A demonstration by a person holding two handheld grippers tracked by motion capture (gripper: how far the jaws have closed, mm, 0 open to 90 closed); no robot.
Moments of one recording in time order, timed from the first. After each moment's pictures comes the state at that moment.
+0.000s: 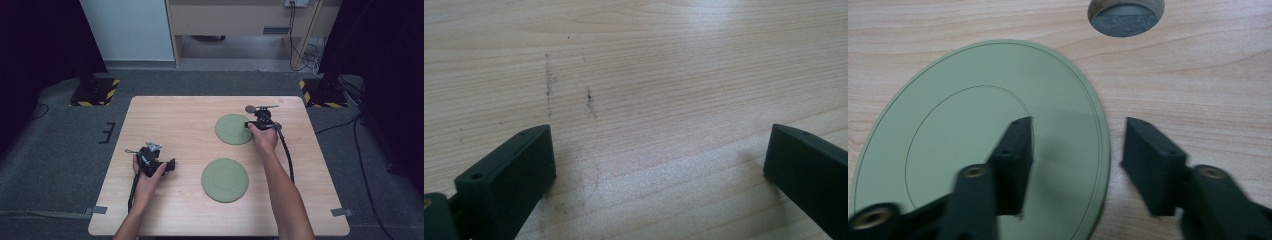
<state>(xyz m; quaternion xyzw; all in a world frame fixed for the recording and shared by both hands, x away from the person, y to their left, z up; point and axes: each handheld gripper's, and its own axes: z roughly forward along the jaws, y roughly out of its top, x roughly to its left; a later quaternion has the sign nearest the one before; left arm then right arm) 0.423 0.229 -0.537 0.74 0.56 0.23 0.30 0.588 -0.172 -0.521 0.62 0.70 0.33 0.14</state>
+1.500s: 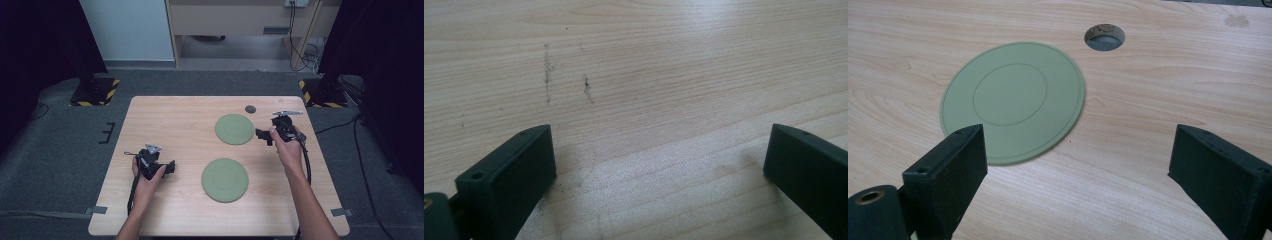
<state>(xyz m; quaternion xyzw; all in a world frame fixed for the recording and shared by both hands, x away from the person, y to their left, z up) 0.414 0.229 -0.537 0.74 0.56 0.23 0.30 0.494 -0.215 -0.452 0.55 0.73 0.36 0.19</state>
